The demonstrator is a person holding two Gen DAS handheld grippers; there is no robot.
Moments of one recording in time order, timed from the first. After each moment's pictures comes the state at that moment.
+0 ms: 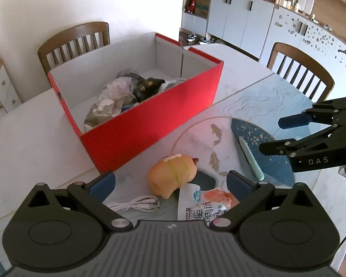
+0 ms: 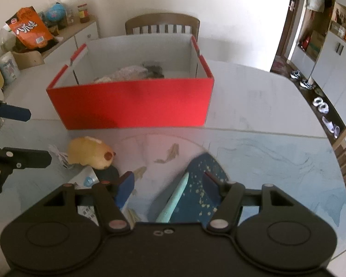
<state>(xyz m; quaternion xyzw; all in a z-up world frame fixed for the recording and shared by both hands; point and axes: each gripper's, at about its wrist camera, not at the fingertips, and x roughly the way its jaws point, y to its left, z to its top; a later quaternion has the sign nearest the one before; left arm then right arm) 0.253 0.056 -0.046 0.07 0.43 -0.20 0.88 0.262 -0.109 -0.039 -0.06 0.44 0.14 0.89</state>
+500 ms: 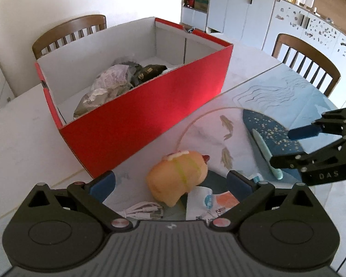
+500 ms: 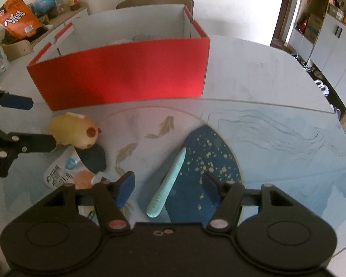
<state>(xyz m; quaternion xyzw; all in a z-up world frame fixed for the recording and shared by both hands) 0.276 0.049 -0.086 0.08 0.43 -0.20 0.87 0.268 -0.116 -0.082 -0.05 0.47 0.13 0.87</state>
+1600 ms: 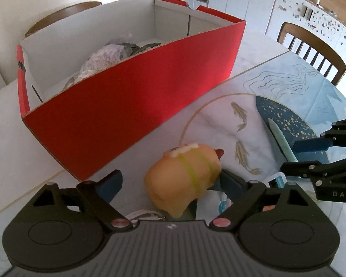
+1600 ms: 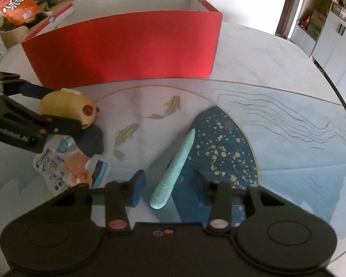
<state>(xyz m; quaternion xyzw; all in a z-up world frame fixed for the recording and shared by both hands) 0.302 0.042 -0.122 0.09 0.45 -0.20 0.86 0.265 -0.106 -0.107 -0.06 0.49 0.13 0.86</state>
